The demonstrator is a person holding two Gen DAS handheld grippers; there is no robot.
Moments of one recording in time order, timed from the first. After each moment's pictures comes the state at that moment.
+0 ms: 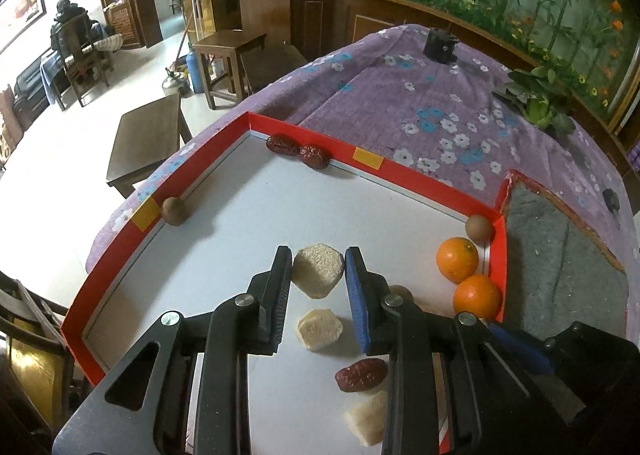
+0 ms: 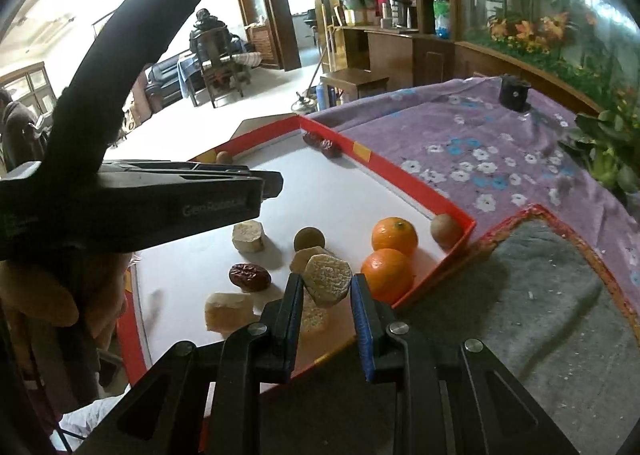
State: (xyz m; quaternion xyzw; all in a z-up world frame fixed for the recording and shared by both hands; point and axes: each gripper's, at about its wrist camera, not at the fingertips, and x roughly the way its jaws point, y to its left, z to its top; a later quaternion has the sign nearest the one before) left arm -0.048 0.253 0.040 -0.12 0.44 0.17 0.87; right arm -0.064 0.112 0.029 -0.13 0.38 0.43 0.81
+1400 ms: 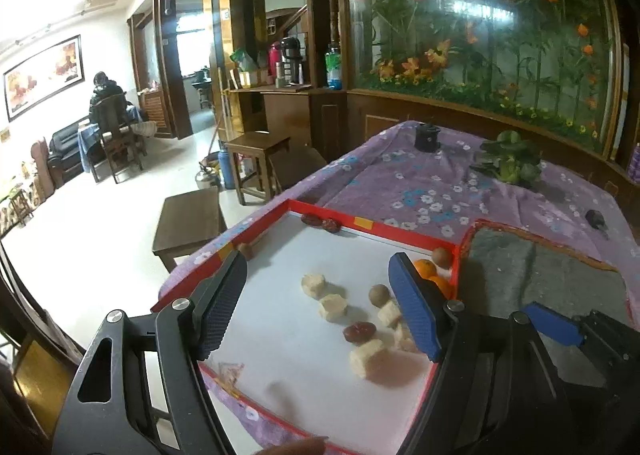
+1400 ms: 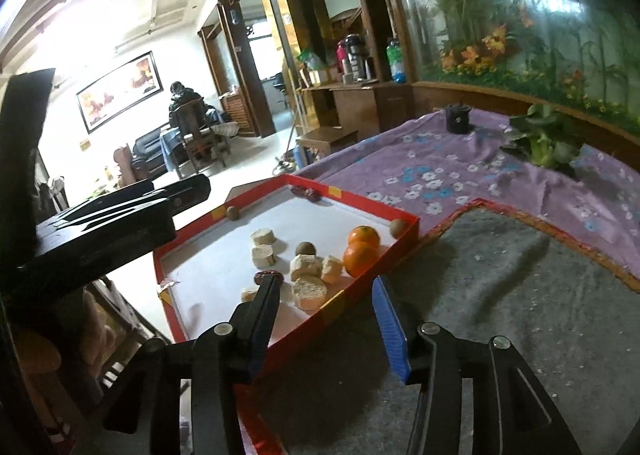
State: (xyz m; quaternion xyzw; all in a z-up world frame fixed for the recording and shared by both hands) left arm -0.161 0.199 0.098 -0.05 0.26 0.22 0.94; right arm -0.124 0.037 0.061 -0.03 0.29 0.40 0.87
